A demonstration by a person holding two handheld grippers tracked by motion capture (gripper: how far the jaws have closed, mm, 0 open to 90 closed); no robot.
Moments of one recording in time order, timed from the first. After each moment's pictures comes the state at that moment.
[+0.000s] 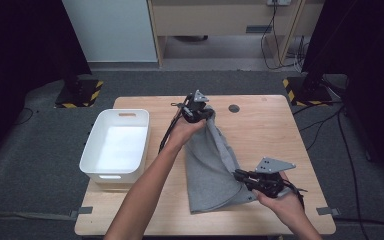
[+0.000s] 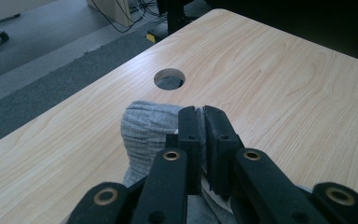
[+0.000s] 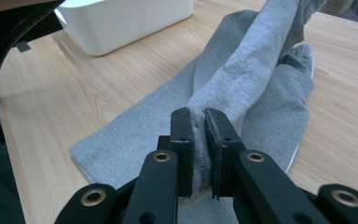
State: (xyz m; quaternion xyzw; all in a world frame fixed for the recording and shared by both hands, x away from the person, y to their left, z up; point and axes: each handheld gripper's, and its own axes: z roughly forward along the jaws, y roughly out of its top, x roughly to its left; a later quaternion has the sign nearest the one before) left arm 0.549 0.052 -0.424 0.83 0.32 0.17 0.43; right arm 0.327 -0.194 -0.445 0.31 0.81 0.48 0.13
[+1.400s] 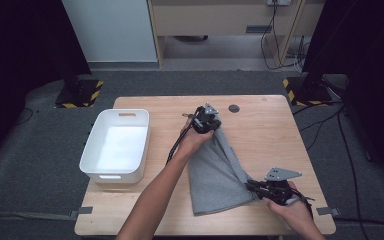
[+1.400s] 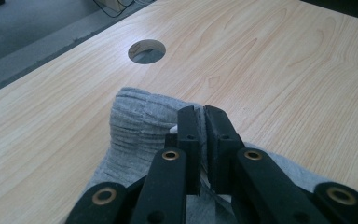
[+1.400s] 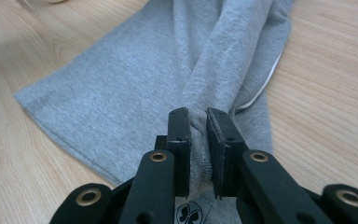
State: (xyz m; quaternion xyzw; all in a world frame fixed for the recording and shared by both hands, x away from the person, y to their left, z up) left arm 0.543 0.023 -0.472 0.84 0.31 0.16 0.42; right arm 0.327 -0.233 -0.501 0.36 0.82 0.44 0.10
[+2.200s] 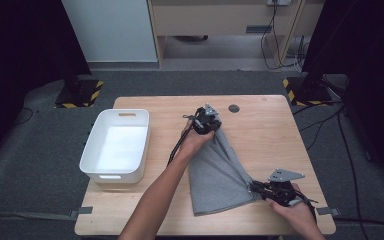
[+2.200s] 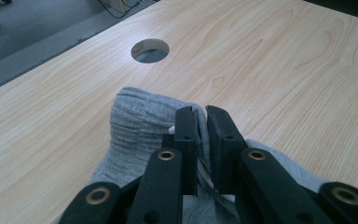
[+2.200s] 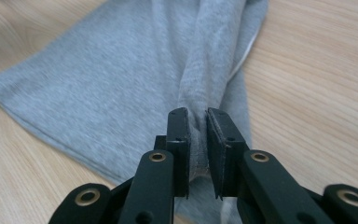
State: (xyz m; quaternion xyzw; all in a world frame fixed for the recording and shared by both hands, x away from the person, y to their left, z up) left arm 0.544 0.020 -0.477 0.83 0.32 0.17 0.42; right arm 0.325 -0.245 -0.511 0.38 0.82 0.42 0.12
